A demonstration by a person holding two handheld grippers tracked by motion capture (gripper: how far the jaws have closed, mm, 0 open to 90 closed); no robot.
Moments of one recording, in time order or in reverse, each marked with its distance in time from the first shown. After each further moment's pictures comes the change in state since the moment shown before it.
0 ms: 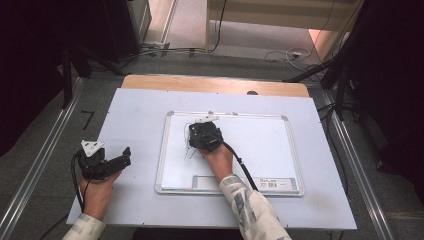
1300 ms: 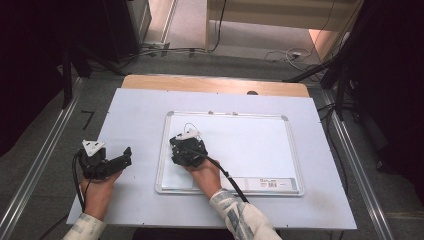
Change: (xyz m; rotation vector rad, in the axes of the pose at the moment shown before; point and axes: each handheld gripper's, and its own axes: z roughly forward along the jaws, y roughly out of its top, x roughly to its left) left arm -0.002 0.000 0.001 0.003 0.001 0.006; right arm 0.061 -0.018 -0.017 -0.010 0.083 -0.112
